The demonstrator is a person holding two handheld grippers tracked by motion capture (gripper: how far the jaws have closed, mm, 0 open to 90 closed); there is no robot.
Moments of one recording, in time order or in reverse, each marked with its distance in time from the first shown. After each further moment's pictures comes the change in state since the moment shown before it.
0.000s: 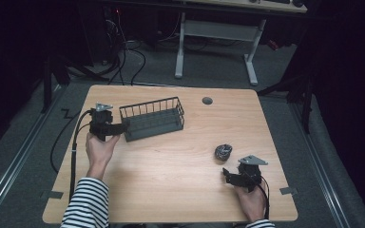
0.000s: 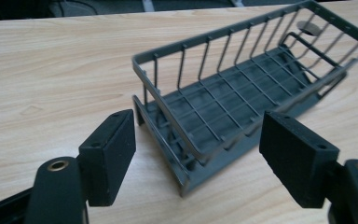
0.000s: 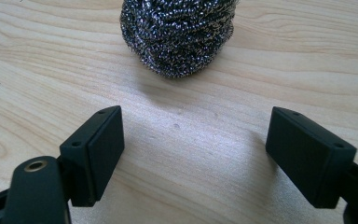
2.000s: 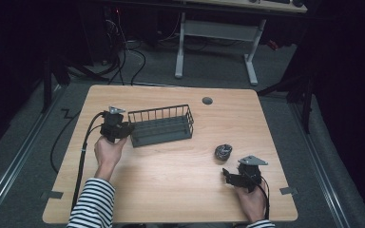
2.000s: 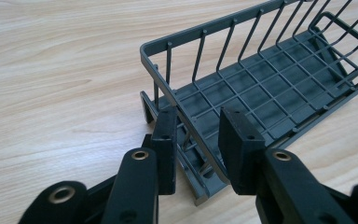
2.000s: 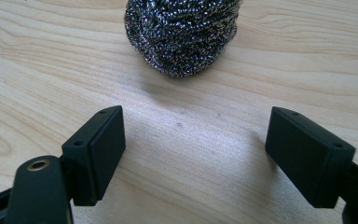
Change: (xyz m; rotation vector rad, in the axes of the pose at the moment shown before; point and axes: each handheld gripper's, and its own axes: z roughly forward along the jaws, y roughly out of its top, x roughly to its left) left arm -0.027 -0.008 0.017 0.083 -0.040 0.070; right arm 0.000 0.000 0.000 -0.001 0.009 -0.007
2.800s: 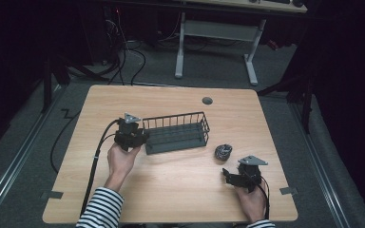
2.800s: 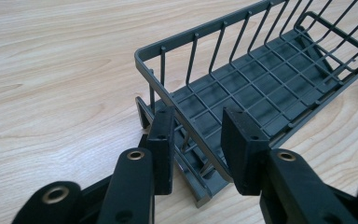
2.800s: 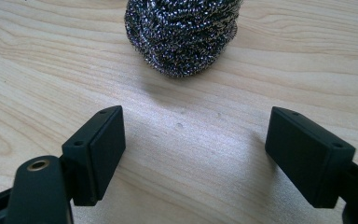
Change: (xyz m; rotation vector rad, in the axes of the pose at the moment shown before) left arm -0.048 -0.009 -0.002 -0.017 -0.075 0.051; right arm 0.000 0.000 0.000 0.000 0.000 -0.001
